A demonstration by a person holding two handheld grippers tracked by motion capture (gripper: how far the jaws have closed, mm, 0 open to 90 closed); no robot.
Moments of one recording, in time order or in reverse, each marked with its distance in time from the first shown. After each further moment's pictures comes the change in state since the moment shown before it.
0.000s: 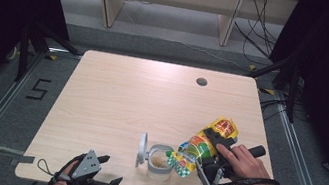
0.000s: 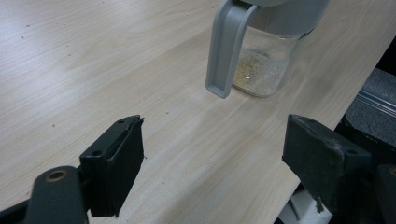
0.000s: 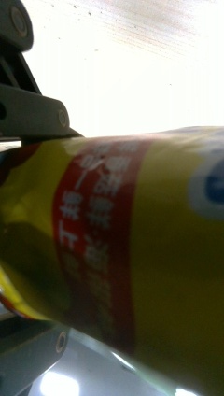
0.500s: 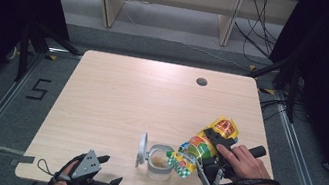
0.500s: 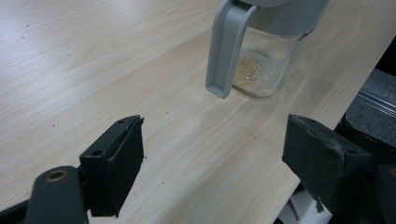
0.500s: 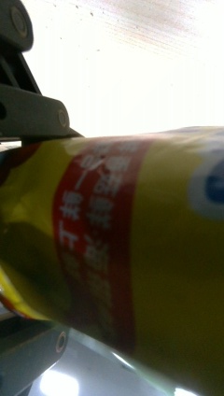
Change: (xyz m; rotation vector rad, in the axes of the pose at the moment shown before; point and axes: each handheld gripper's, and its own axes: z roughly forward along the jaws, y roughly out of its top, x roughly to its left) left arm 0.000 0.000 0.000 -0.001 -0.001 -0.002; right arm -0.001 -0.001 0.000 -0.018 -0.016 -0.027
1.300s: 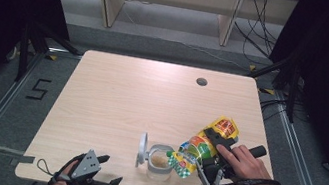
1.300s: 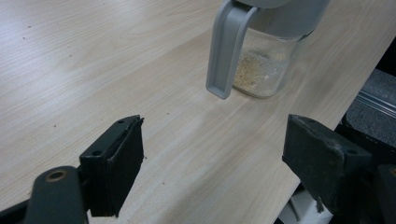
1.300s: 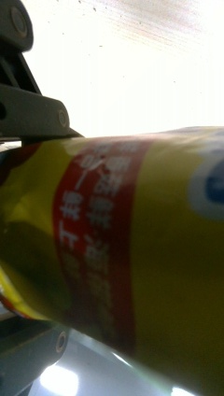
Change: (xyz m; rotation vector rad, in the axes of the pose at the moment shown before) left arm -0.002 0.000 0.000 -0.023 -0.004 -0.025; right arm -0.002 0.001 -0.001 0.009 -0.009 -0.036
